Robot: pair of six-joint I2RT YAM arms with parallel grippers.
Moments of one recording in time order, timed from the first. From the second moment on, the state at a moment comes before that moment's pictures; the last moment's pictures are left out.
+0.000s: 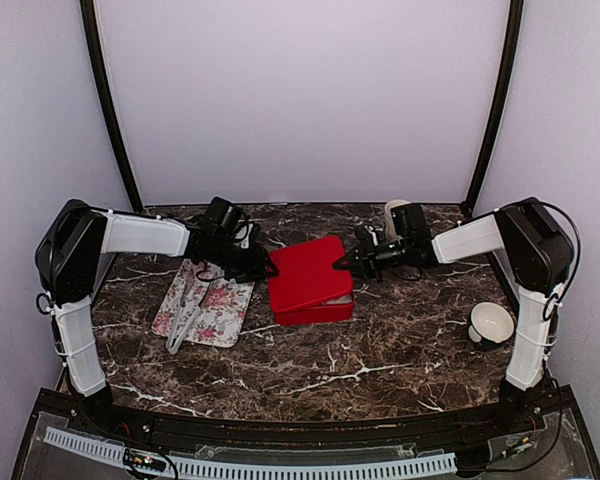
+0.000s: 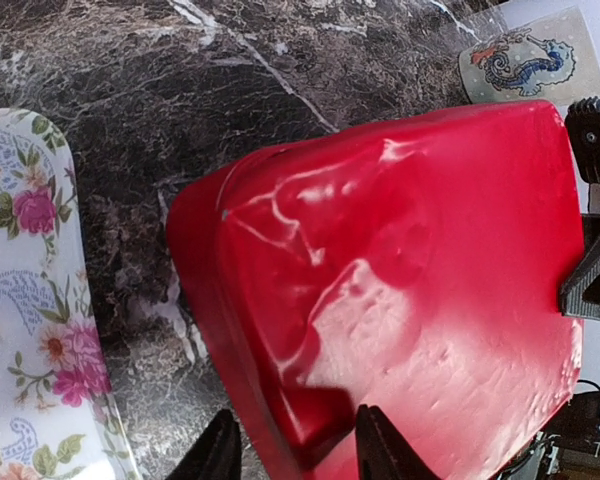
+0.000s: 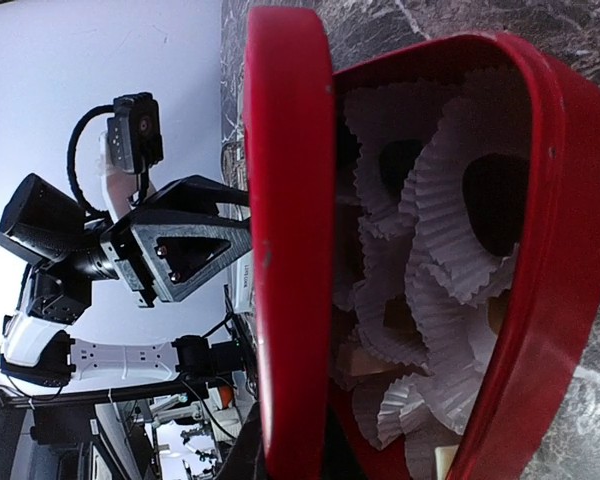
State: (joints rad) left arm -0.55 1.93 1.27 -0.23 0.40 -0.59; right arm 0.45 1.97 1.13 0.20 -0.97 0.95
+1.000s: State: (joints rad) left arm -0.55 2.03 1.41 -0.31 0.40 -0.58; right arm 0.44 2.07 1.44 -0.46 -0.68 0.55
